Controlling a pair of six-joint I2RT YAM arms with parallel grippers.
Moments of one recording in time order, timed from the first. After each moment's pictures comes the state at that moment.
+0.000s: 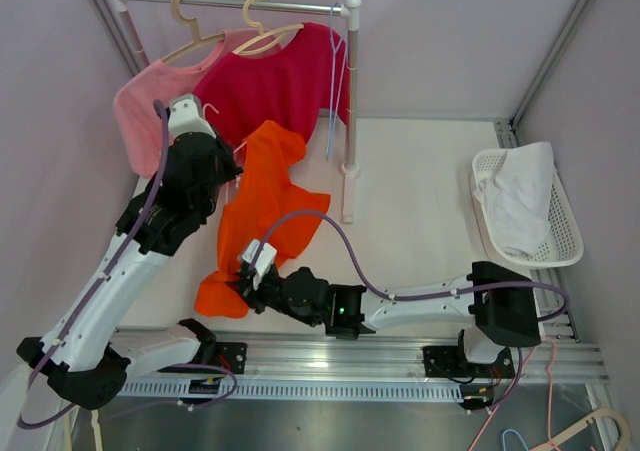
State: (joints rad) left arm -0.58 1.08 1.41 -0.64 -0.62 -0.50; right arm 1.47 1.65 1.09 0.50 0.31 0.09
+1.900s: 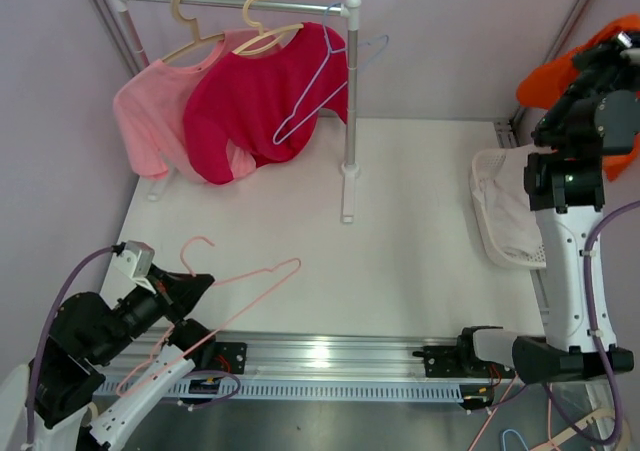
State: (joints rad) left arm -0.57 0.18 1.04 -1.04 0.09 -0.33; right arm 0.08 1.29 1.79 0.24 0.71 0.00
